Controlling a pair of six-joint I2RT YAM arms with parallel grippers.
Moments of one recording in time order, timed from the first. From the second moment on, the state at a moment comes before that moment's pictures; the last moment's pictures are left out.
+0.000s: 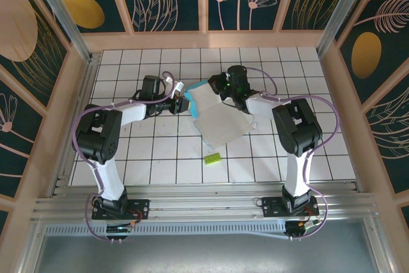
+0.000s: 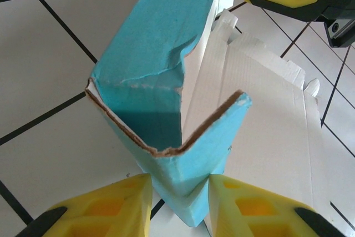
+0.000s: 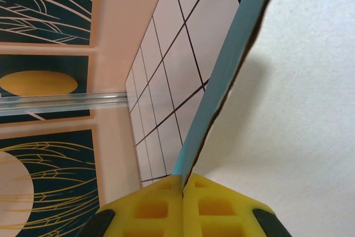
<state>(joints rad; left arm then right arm) -0.29 1.88 1.04 0.12 0.71 -0.04 0.49 1.97 1.22 0.33 -0.27 1.28</state>
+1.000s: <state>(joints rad) -0.37 2.00 1.24 -0.05 0.56 -0.20 0.48 1.97 1.21 0.35 -0.23 1.28</state>
